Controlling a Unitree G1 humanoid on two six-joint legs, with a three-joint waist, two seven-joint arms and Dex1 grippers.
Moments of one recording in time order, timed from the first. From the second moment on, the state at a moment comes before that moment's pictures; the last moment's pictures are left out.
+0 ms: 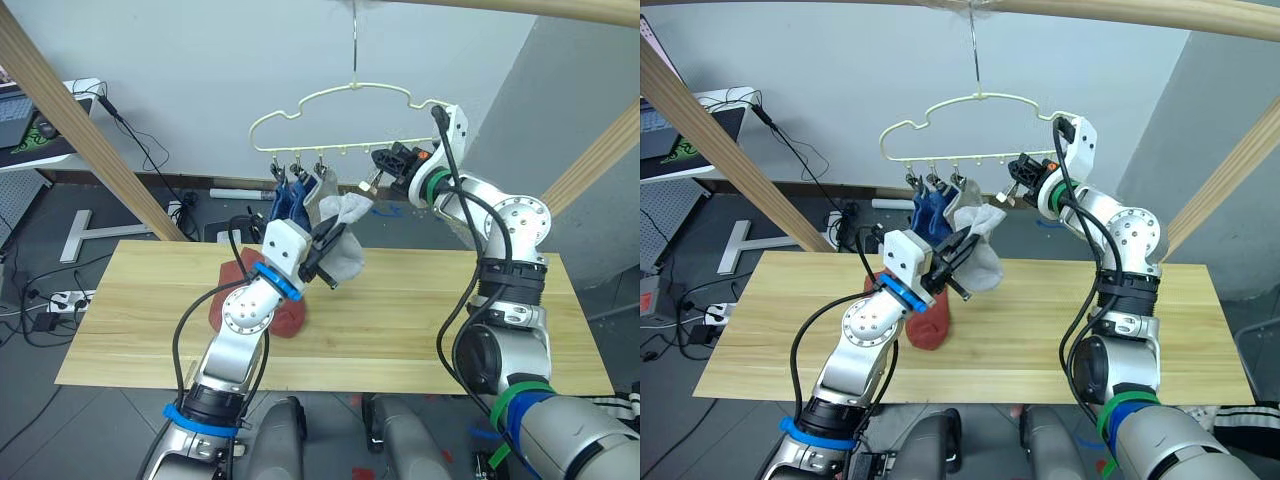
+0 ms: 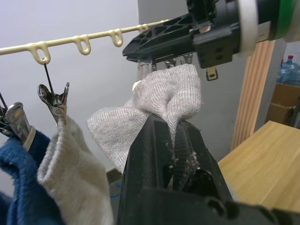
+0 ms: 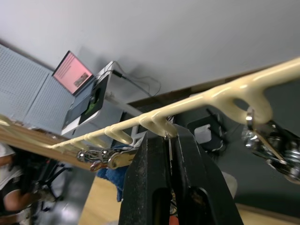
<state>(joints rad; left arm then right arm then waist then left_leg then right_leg) -0.33 0.24 -0.16 -0.07 0.05 -0.14 -0.41 -1.03 -0.06 -0.46 0.18 0.77 1.14 -0.04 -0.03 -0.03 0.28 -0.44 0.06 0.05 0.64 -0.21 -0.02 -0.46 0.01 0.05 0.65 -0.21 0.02</state>
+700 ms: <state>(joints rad) -0.38 0.24 -0.19 -0.02 0.09 -0.23 -0.41 -1.08 0.02 -0.65 0.17 1.05 1.27 -0.40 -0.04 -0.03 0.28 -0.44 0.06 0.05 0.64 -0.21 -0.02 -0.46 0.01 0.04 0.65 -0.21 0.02</state>
